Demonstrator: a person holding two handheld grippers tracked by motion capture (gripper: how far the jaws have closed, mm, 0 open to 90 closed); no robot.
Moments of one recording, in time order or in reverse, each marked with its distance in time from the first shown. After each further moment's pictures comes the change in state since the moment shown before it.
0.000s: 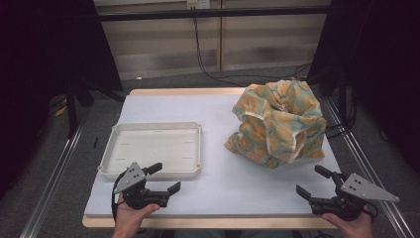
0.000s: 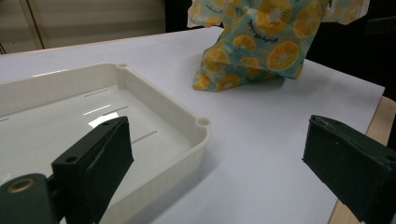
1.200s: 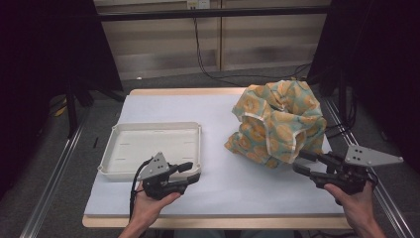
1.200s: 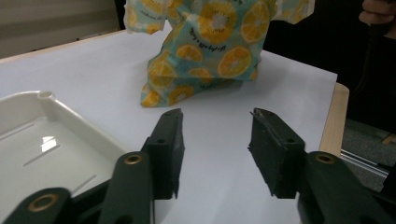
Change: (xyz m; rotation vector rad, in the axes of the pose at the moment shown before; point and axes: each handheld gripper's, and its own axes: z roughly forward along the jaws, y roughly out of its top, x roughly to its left) left arm -0.022 0.036 0.043 0.063 -0.178 0.075; right arm -0.018 0.069 0.018 0.016 0.264 0.006
